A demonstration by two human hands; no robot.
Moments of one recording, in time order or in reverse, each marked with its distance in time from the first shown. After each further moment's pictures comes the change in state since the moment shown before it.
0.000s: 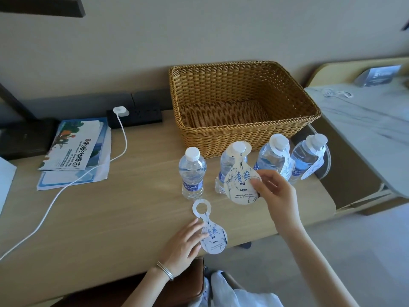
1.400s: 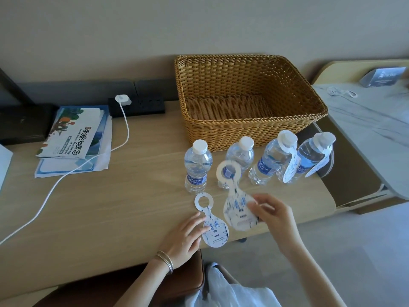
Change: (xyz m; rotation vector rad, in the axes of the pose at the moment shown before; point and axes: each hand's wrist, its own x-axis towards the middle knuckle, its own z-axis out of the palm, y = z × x) left_hand 0.003 0.006 -0.010 0.000 0.126 0.108; right_hand -0.033 0.028 -0.001 -0.091 -0.111 0.266
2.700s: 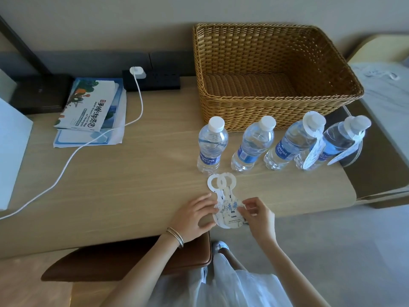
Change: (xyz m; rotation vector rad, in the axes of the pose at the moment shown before) left_hand 0.002 -0.001 0.006 -0.113 0.078 -0.062; right_hand 0.015 0.106 0.046 -0.292 0.085 0.106
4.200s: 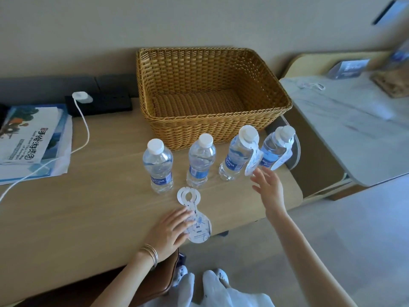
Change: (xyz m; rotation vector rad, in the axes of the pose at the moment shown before) left_hand 0.035 0.009 0.027 0.207 -0.136 0.165; right_hand 0.063 -0.053 -0.131 0.418 0.202 0.030
